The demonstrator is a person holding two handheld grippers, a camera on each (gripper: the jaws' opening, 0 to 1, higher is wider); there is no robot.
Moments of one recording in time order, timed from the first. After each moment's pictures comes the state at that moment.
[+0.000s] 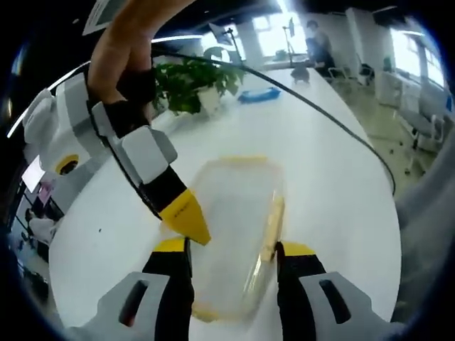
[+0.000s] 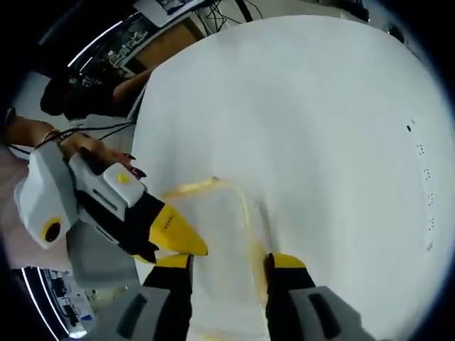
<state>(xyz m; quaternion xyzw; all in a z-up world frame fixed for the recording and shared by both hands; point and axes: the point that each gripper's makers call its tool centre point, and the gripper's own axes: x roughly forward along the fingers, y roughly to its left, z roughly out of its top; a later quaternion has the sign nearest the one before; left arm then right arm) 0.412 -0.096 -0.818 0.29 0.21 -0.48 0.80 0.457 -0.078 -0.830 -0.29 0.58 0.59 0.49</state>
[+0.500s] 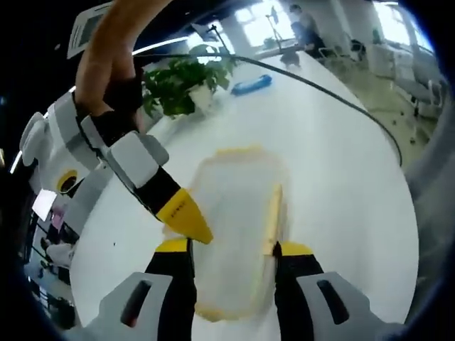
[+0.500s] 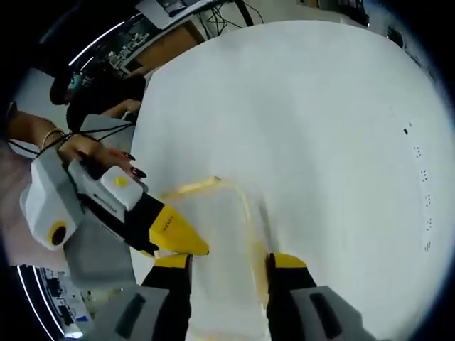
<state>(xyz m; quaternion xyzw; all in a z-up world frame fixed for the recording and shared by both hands) 0.417 -0.086 -0.824 0.36 0.18 -0.46 0.79 0.454 -0.081 -0.831 -0.29 0.57 0.59 0.49</state>
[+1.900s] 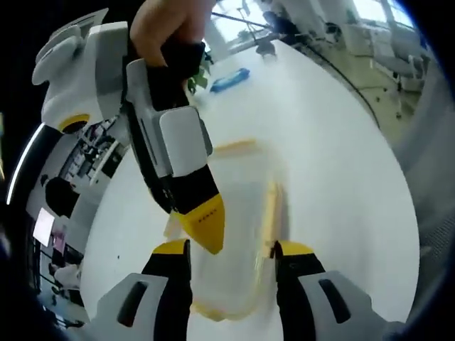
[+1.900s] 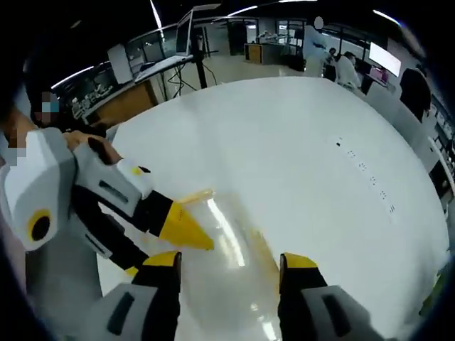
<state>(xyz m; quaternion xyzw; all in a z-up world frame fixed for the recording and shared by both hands) 0.409 -0.086 -0.823 0.42 0.17 -0.49 0.74 0.455 -0.082 -0.817 -0.21 0.41 0.49 0.74</state>
